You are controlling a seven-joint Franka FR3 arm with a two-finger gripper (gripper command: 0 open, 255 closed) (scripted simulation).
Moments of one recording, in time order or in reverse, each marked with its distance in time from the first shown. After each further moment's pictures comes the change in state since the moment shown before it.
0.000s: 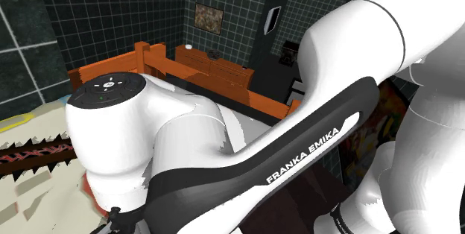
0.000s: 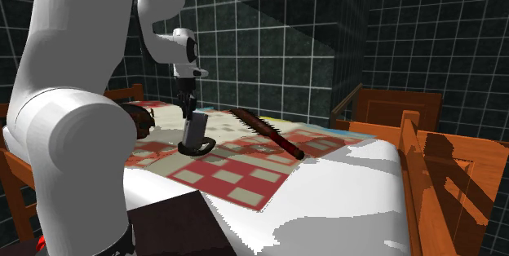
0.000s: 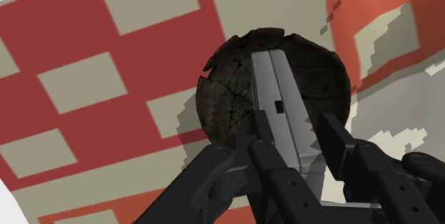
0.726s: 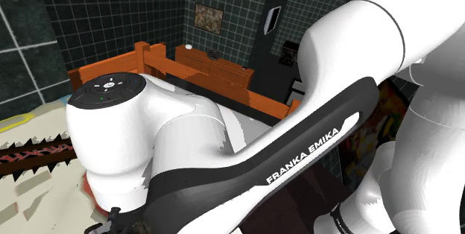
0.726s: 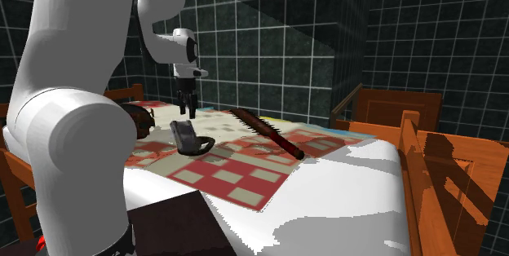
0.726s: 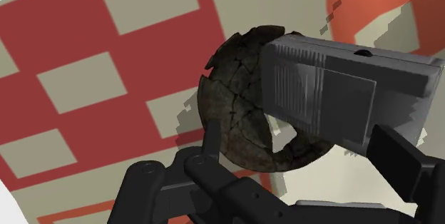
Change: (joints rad) arm 0.000 0.000 0.000 -0.001 -0.001 0.002 0.000
